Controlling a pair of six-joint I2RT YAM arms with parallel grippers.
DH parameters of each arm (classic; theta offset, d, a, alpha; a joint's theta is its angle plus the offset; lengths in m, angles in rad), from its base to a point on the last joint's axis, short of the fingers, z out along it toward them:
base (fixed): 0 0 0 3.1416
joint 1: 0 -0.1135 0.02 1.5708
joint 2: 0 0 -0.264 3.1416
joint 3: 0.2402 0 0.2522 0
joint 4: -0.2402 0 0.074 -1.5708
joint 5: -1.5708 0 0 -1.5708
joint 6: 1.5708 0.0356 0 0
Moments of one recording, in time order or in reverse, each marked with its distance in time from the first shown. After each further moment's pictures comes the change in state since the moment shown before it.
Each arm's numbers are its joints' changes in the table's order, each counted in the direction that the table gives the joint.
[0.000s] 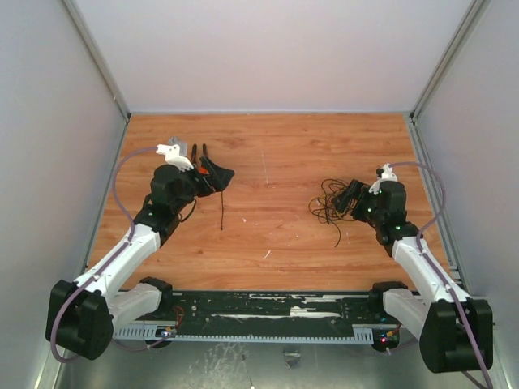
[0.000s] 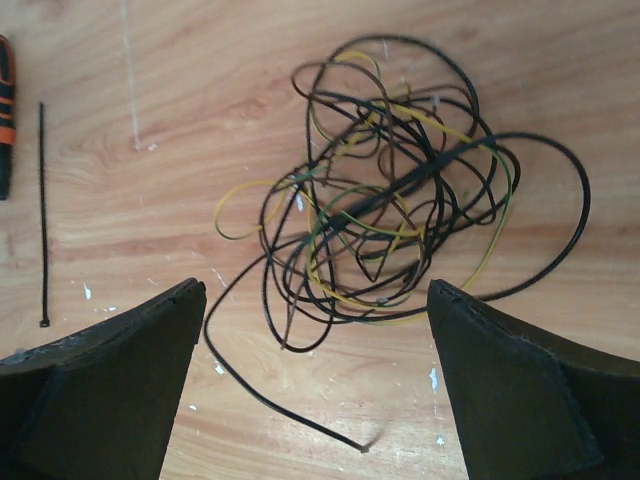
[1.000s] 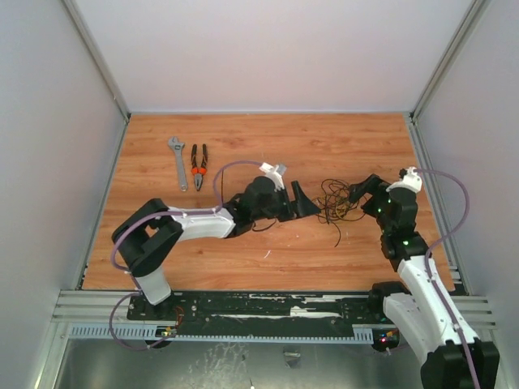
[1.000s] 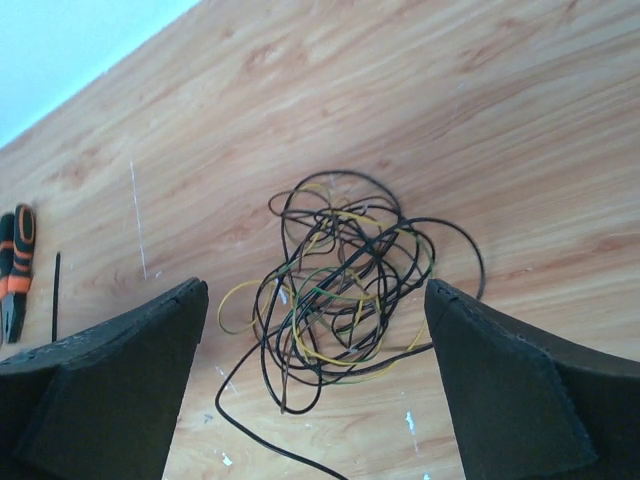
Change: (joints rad) left arm 0.549 0.655 0.244 0.292 -0.073 -0.359; right arm -0.026 -0.170 -0.020 0.026 -0.282 0.083
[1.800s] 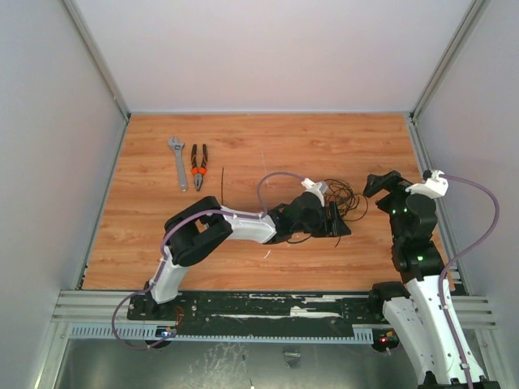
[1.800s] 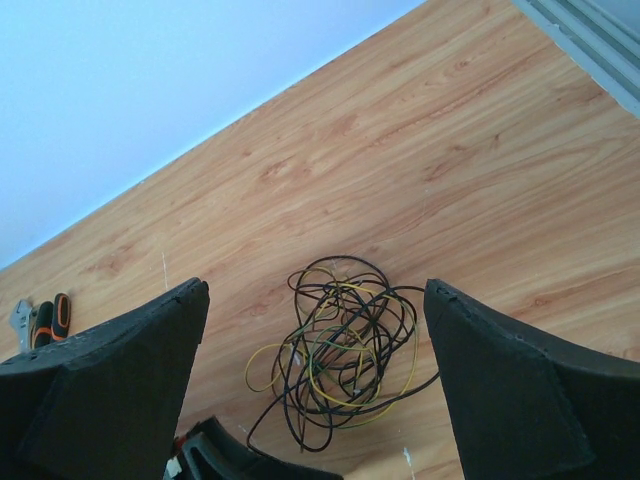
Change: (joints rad) left arm 0.217 0.365 0.324 -0.072 0.101 -0.002; right arm 0.000 -0.214 0.115 -0.140 -0.169 -0.022
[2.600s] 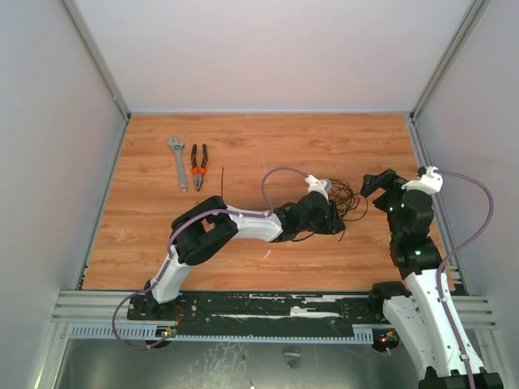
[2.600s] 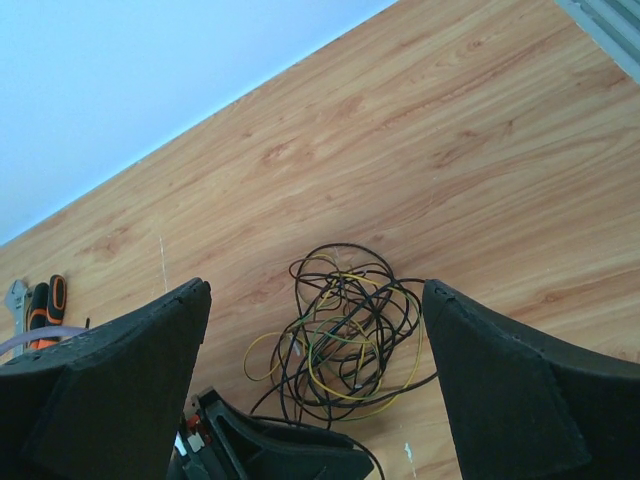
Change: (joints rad) left arm 0.008 0.068 0.101 -0.077 0.135 0.130; right arm 0.000 0.039 0.000 0.014 0.031 -0.008
